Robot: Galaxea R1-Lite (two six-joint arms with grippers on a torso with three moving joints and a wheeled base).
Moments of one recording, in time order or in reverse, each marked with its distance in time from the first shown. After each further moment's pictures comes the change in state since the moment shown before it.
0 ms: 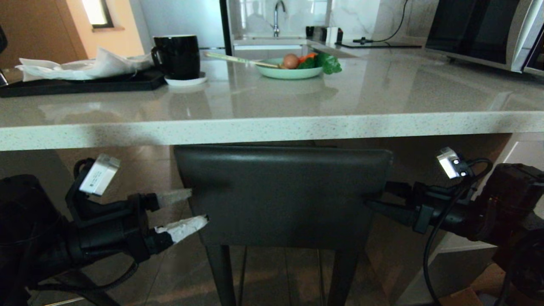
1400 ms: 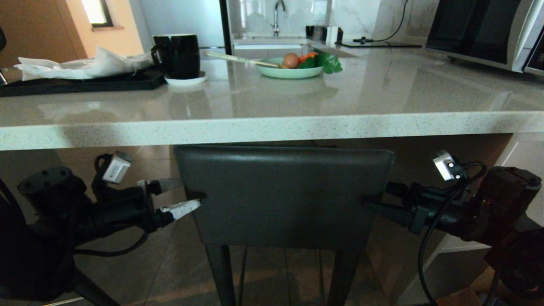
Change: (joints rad) left arm 0.173 0.355 -0.163 -0.242 -0.178 0.056; right arm 0.000 0.062 -0.002 -0.081 0.015 0.001
